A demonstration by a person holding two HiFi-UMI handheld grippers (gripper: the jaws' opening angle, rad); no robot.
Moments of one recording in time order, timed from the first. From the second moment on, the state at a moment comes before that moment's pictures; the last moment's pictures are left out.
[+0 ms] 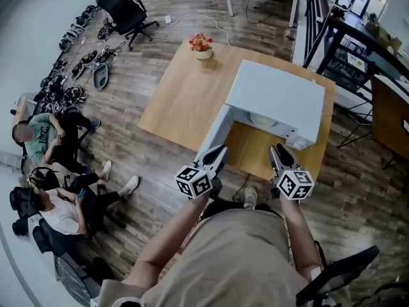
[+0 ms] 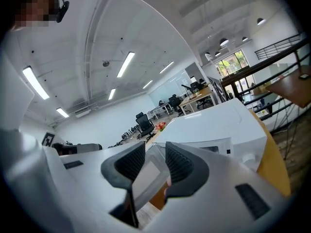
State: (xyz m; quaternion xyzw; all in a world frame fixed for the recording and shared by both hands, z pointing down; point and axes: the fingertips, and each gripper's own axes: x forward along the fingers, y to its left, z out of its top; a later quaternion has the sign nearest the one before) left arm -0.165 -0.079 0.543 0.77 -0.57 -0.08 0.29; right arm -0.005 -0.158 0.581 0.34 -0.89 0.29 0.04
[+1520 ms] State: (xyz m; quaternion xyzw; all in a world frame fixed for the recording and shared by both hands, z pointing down) left arm -0.142 -0.138 0.625 0.76 -0.54 0.02 0.35; right arm -0.014 -0.255 0.814 0.52 -0.71 0.47 0.03
